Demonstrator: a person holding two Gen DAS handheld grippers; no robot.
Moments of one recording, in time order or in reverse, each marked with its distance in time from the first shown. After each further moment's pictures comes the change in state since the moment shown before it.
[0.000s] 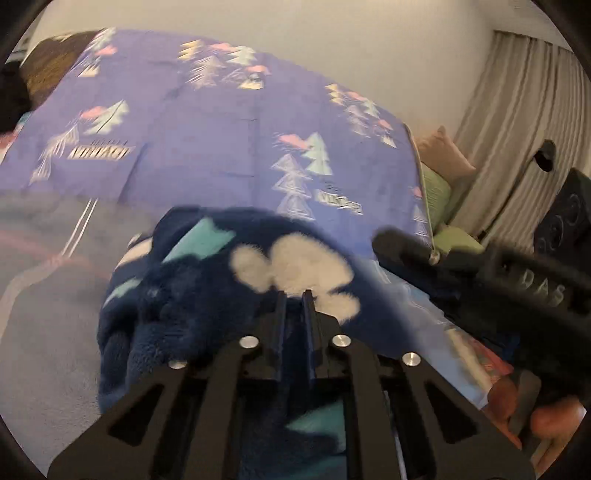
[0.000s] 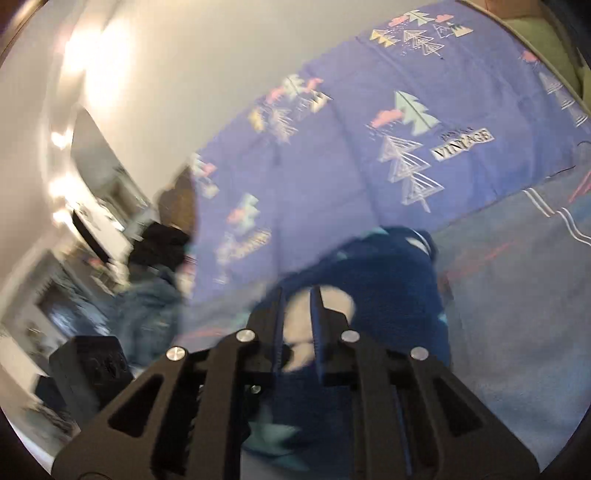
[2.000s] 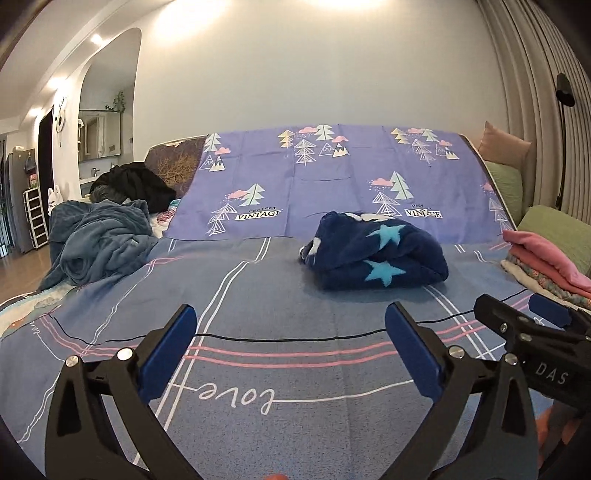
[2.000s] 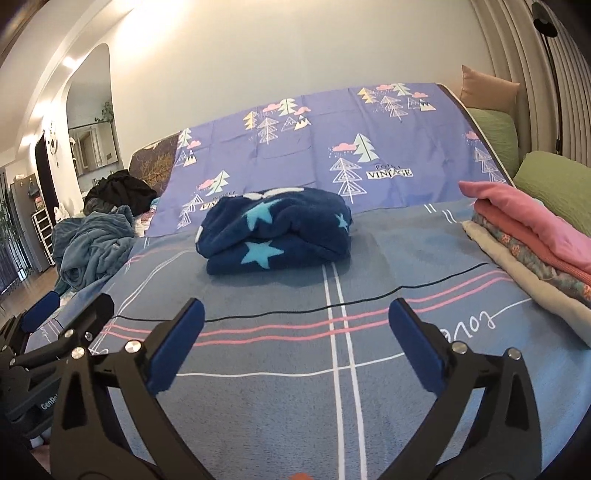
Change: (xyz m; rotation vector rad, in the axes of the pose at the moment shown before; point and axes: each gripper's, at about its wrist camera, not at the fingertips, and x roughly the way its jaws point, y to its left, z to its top) left arm -0.249 -0.082 -0.138 0.257 -0.261 0.568; right arm -0.212 0.041 -0.178 -0.217 -0.167 -0.156
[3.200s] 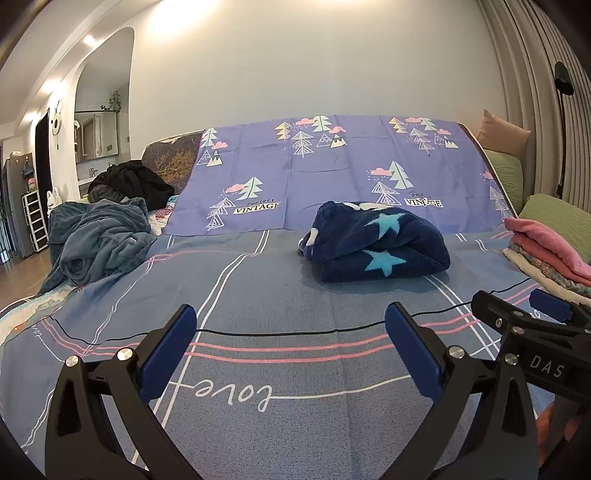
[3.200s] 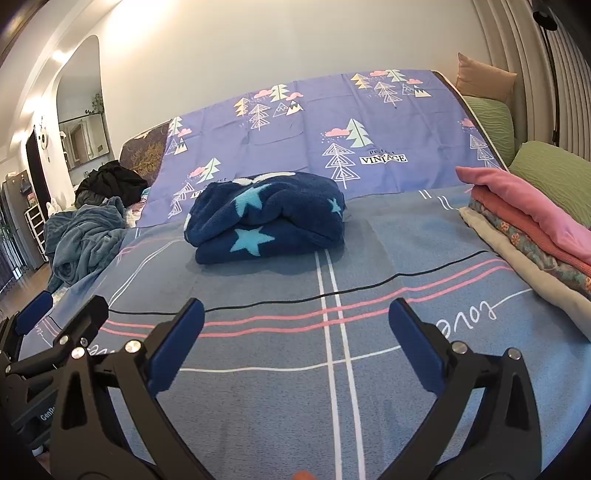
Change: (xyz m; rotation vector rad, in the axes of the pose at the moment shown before) left arm 0.004 -0.007 -0.004 0.023 0.029 0.006; right arm 0.010 -0.002 -0.002 0.013 0.038 -0.021
